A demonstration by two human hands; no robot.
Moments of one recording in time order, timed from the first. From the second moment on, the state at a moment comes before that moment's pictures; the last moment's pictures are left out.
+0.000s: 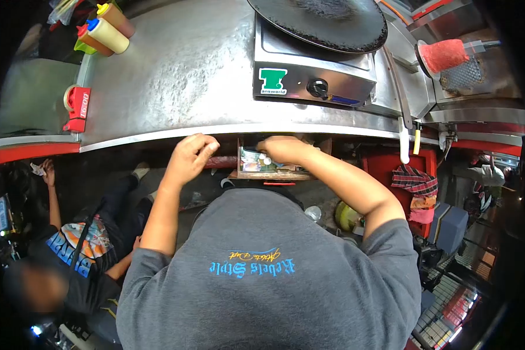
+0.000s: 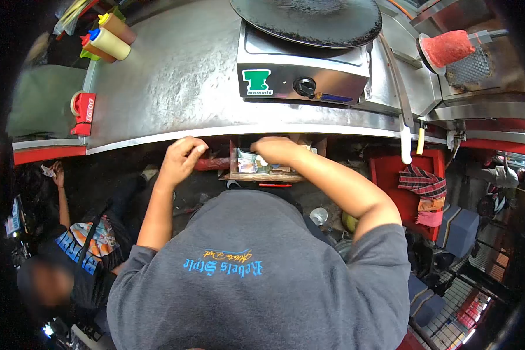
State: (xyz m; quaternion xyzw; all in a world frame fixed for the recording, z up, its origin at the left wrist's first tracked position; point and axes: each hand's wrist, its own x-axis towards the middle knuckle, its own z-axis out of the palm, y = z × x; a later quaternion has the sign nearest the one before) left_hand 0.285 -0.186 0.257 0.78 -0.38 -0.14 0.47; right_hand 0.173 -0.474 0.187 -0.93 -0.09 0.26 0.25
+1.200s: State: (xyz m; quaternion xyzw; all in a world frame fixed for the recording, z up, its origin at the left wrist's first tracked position) left_hand 0.244 -0.290 0.212 0.73 -0.52 -0.26 0.35; right_hand 0.136 -0.524 0.154 -0.94 0.18 0.28 0.01
